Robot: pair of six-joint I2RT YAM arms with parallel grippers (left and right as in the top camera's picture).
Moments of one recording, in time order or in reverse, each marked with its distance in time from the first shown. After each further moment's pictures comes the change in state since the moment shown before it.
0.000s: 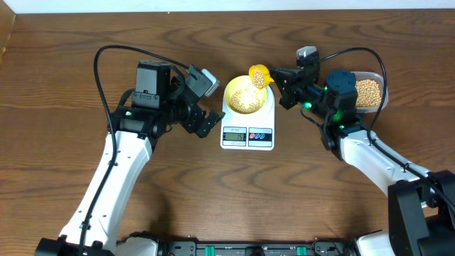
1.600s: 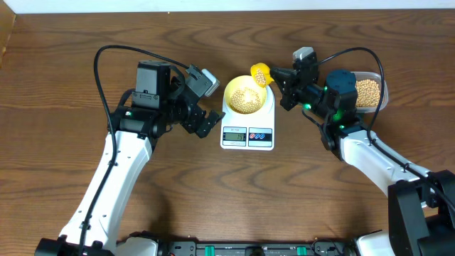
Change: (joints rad) left arm 0.000 0.000 0.000 0.000 0.000 0.000; right arm 0.000 0.000 0.000 0.000 0.000 -0.142
